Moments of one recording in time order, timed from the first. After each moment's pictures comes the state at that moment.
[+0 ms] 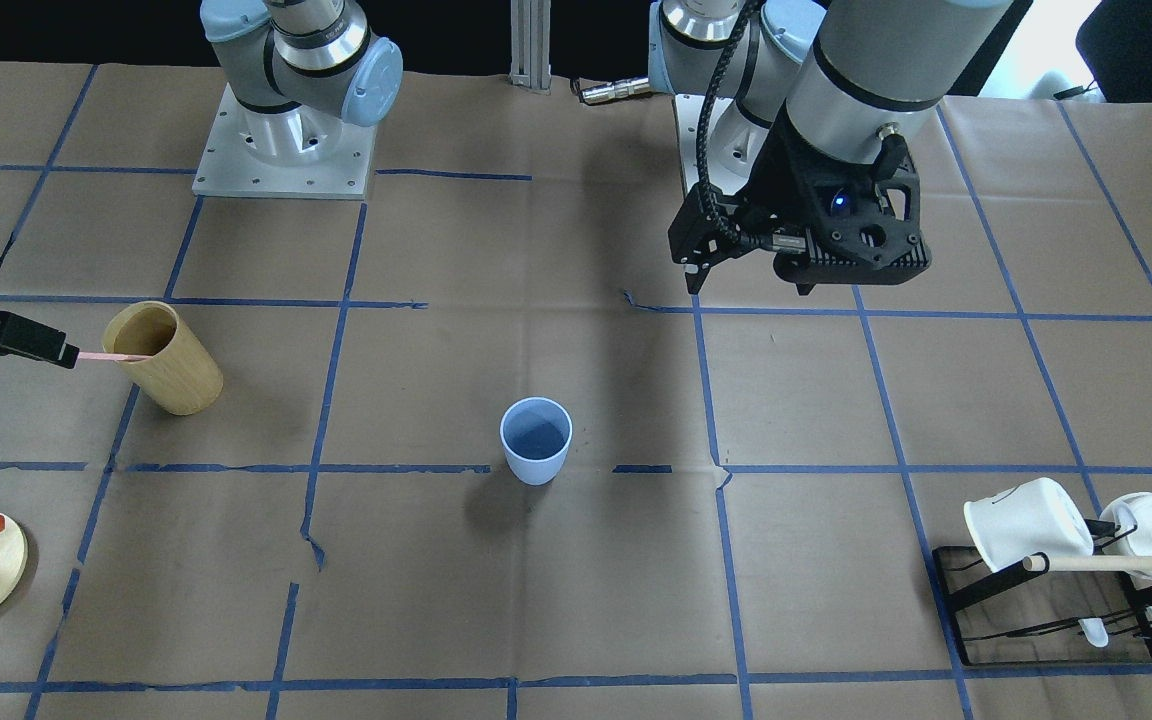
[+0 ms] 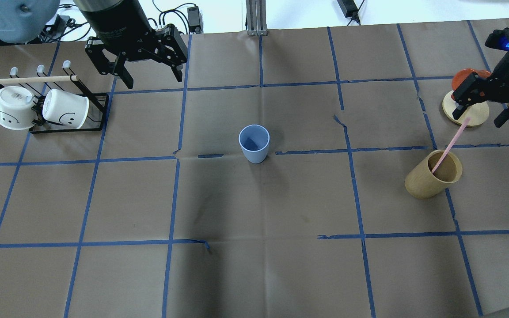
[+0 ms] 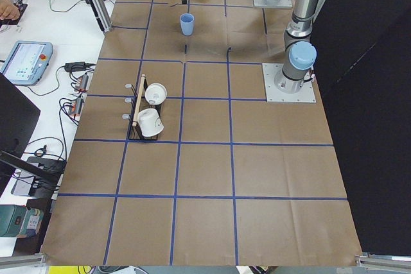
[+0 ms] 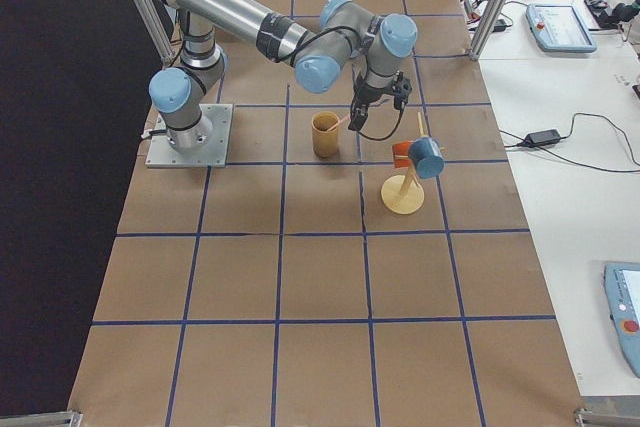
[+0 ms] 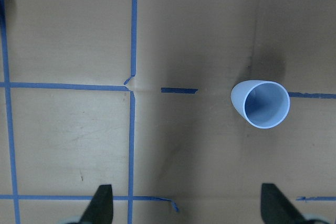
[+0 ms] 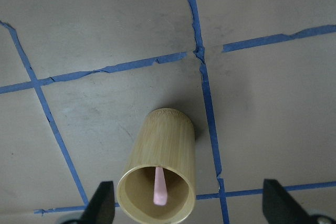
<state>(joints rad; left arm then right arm) -1.64 -1.71 -1.34 -1.69 1.50 -0.12 1.11 -1.33 1.58 -1.53 -1.54 -0.26</state>
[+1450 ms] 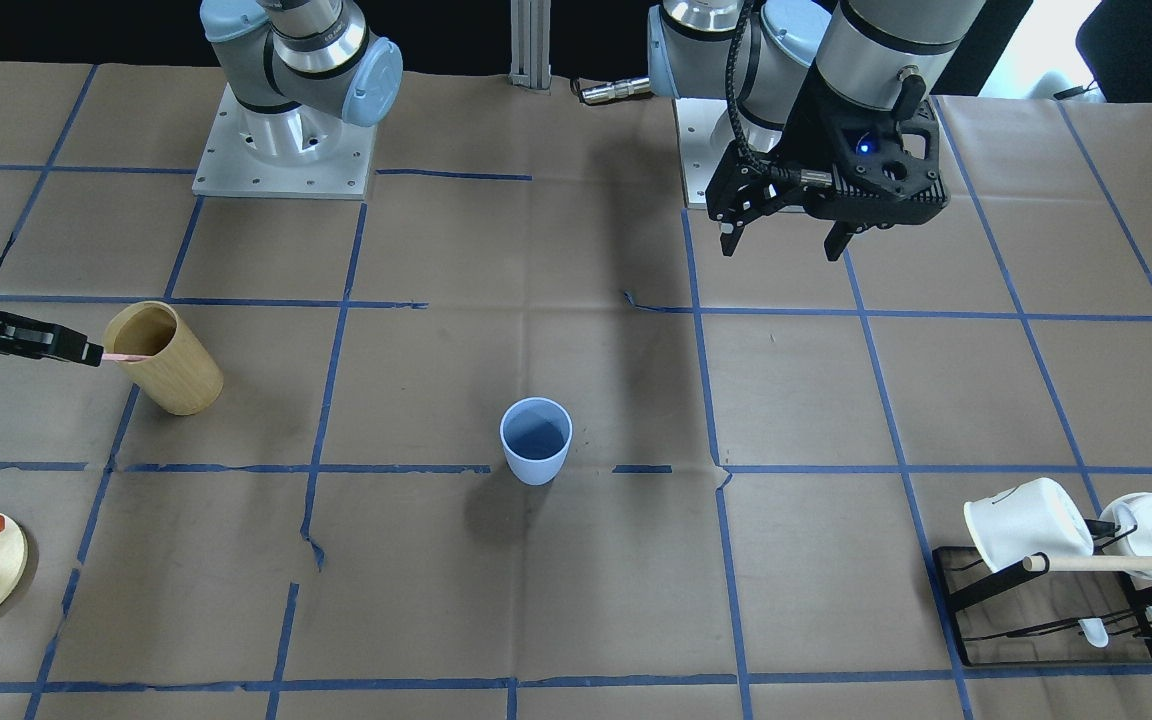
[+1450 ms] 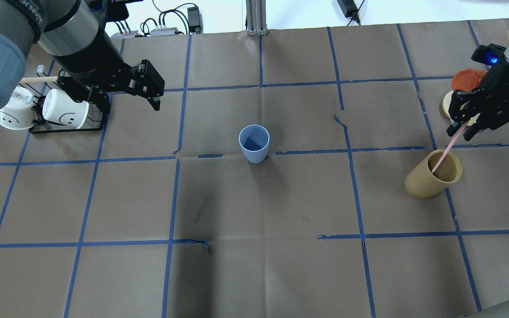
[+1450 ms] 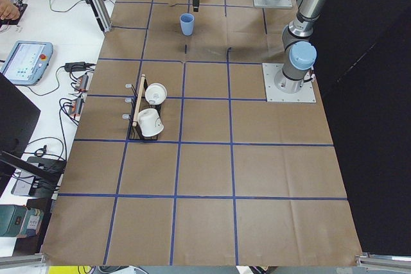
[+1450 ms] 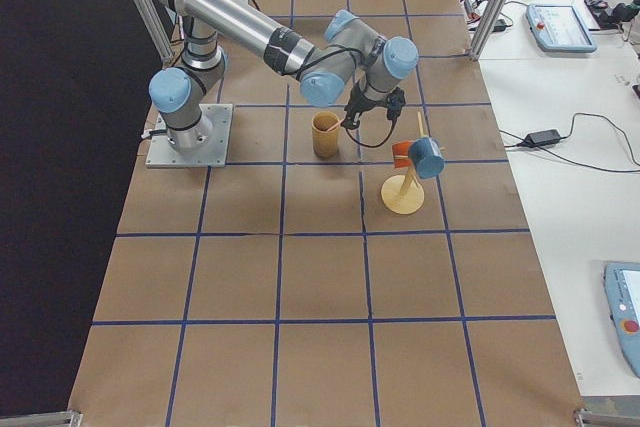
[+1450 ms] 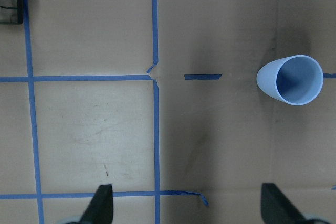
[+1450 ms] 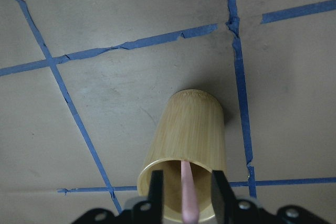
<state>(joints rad) -1.60 -1.56 -1.56 -1.57 1.53 -0.03 1.12 -1.30 1.60 -1.49 -1.48 -0.27</state>
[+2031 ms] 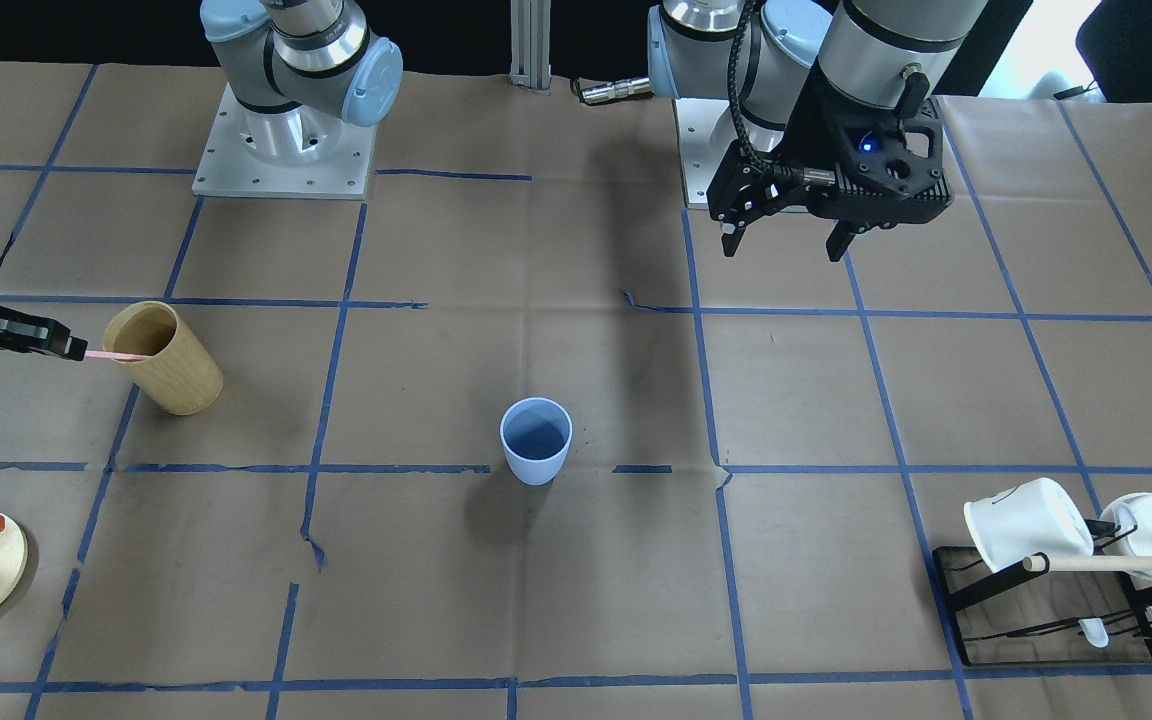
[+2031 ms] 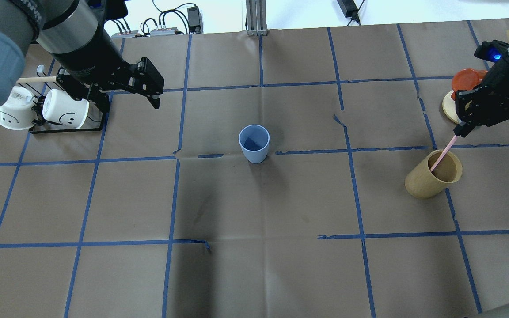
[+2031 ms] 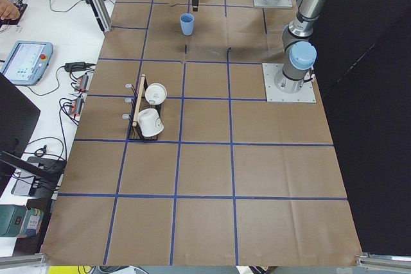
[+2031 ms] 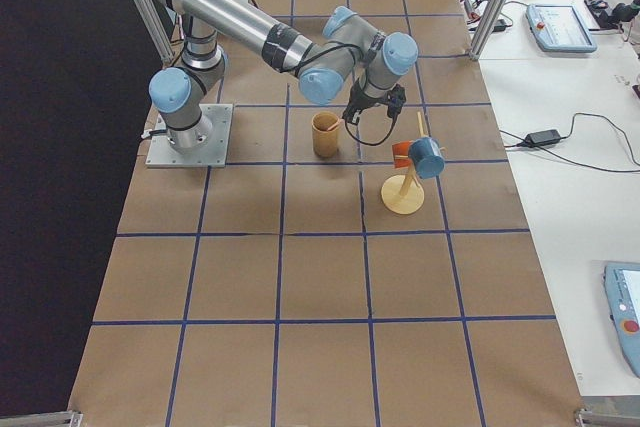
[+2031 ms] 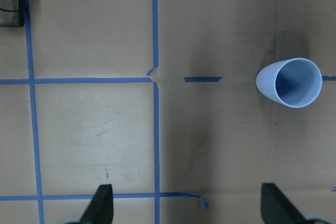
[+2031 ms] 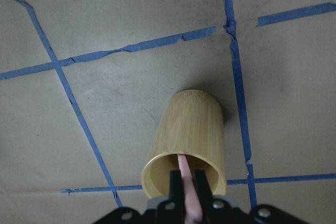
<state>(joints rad) -1.60 -1.56 -1.55 -1.57 1.53 -0.03 1.12 -1.32 1.58 -1.47 -1.48 -0.26</state>
